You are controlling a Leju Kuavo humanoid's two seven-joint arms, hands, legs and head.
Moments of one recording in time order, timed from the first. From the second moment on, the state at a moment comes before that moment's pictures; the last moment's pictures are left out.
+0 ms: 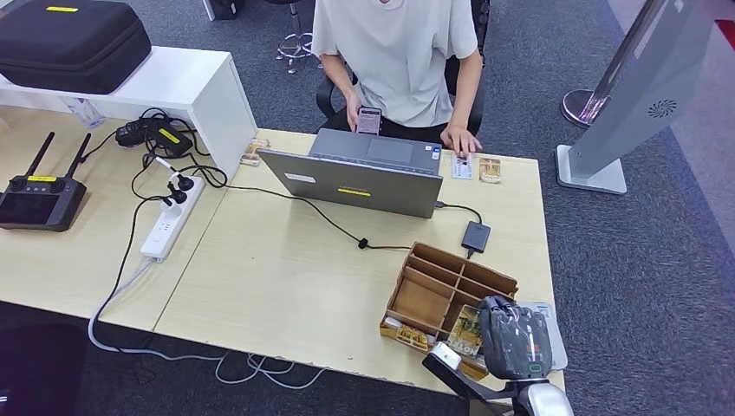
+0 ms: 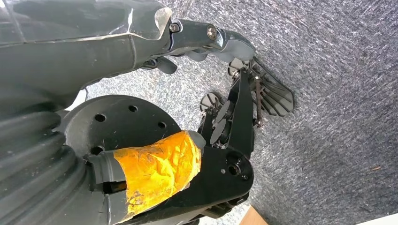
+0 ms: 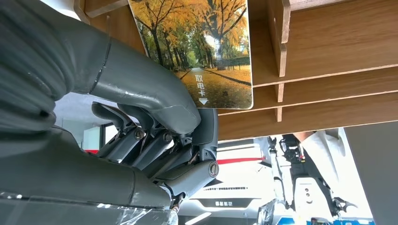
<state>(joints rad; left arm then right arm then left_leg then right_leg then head) -0.06 -0.19 1.14 -0.23 -0.30 -0.05 0.00 -0.03 -0.07 0.40 -1.33 1.25 -0.35 -0.26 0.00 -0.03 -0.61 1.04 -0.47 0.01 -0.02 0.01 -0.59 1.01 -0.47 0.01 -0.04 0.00</state>
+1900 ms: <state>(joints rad) -0.07 -0.15 1.12 -0.23 -0.40 -0.13 0.01 -0.94 0.08 0.14 -0.68 1.44 -0.37 0.04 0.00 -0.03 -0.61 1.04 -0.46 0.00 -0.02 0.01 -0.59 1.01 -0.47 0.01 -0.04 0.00</state>
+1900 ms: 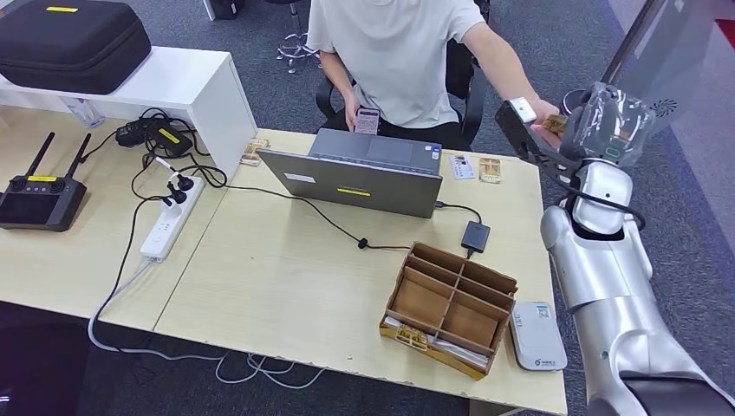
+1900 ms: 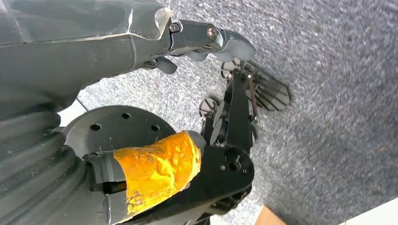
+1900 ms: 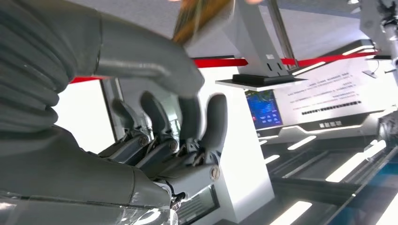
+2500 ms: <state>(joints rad) -0.07 -0.15 1.13 -0.23 -0.38 -0.08 0.04 -0.87 -0.05 -0.28 -0.71 1.17 -0.38 -0.02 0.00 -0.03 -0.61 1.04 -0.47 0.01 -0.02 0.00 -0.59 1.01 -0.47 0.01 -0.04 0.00</state>
